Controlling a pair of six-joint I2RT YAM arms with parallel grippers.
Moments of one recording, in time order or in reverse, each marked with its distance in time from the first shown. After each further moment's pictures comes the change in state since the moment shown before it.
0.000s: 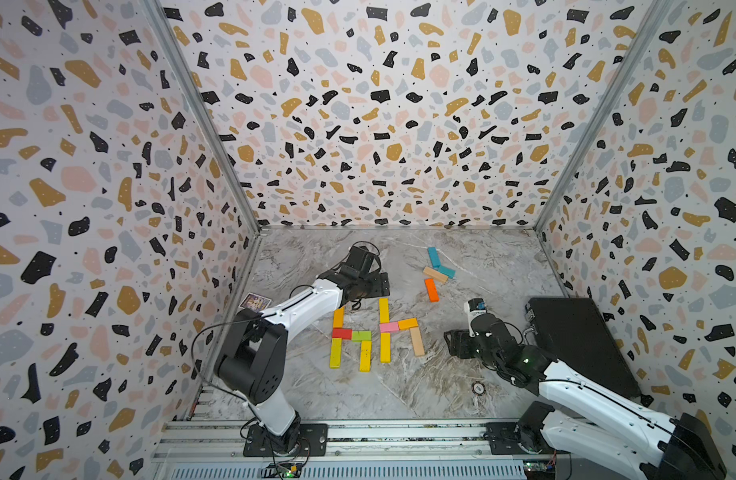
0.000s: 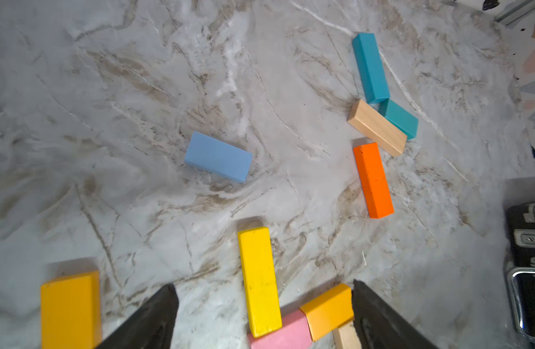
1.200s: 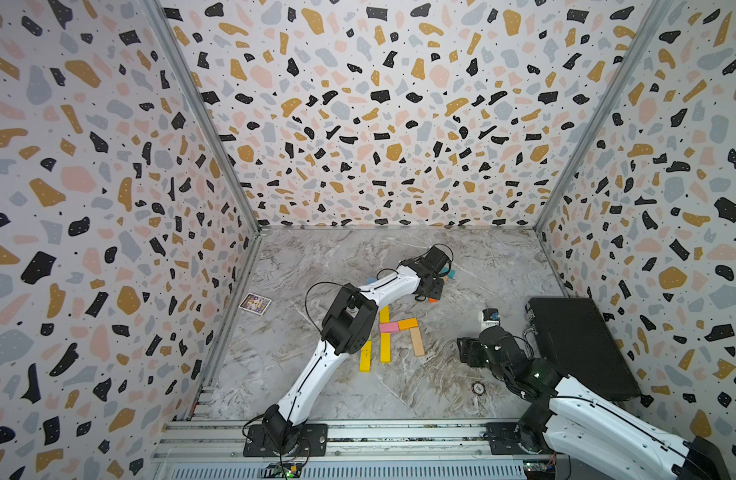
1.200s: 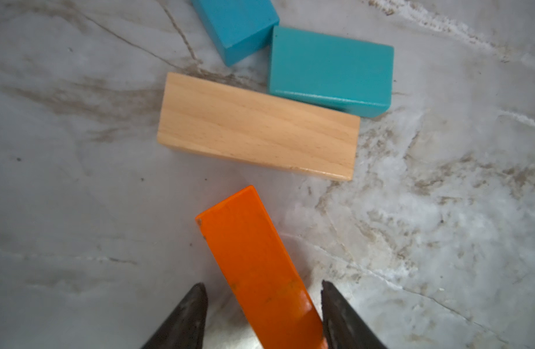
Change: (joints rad) left arm -0.279 0.777 0.931 -0.314 -0.093 0.125; right arm 0.000 -0.151 -0.109 -0.055 0.118 0.041
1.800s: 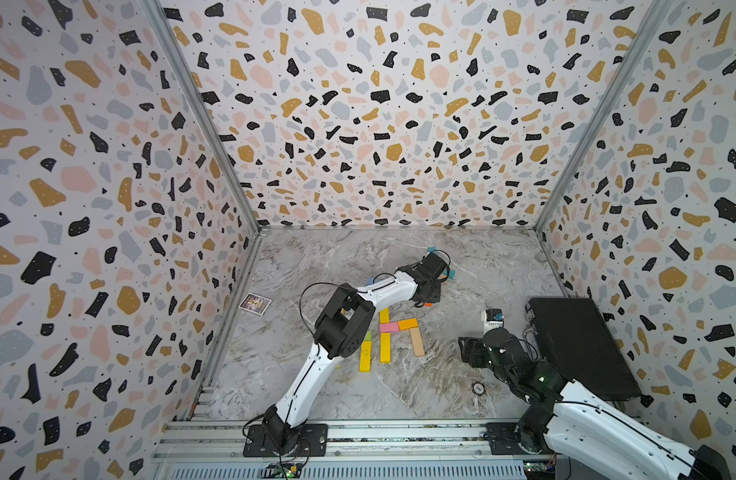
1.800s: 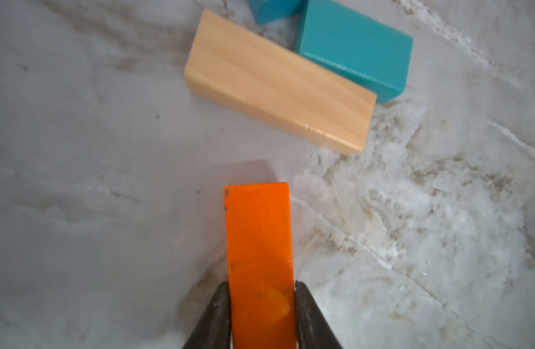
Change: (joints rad) left arm -0.025 -0.132 -0.251 0.136 -0.002 -0.222; right arm 0.000 -0.040 -0.007 -0.005 0.011 0.002
